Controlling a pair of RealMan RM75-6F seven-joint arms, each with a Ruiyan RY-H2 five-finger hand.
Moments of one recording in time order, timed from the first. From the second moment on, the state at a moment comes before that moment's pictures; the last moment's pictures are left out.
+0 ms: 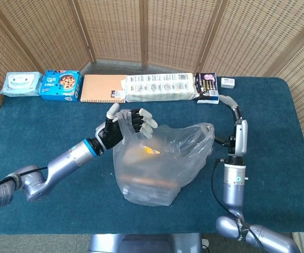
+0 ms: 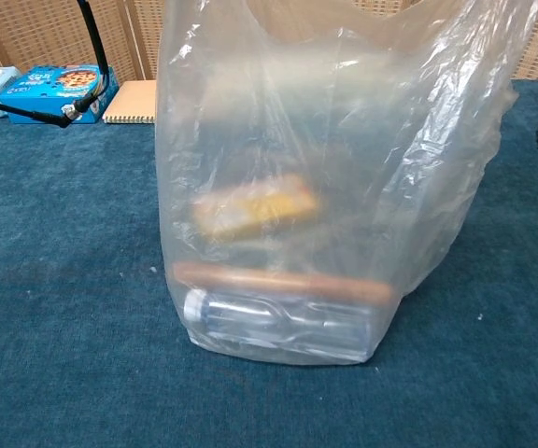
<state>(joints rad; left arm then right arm) -1.02 -1.24 -0.20 -1.59 1.53 0.89 -1.91 0.48 -1.70 0.53 -1.54 -1.30 1.46 0.45</state>
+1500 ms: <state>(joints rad) -1.07 -1.26 -0.22 -1.58 1.55 0.83 -1.76 0.49 -1.47 0.59 -1.93 -1.22 1.43 0.30</state>
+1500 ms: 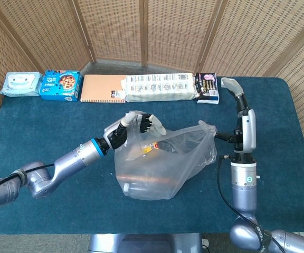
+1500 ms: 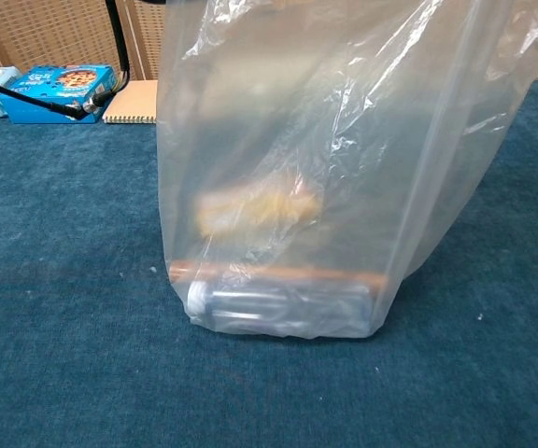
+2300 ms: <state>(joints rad) -1.11 -1.26 -0.20 -1.58 1.56 0.83 -1.79 0.60 -1.47 0.64 -1.87 -1.11 1.39 0.22</state>
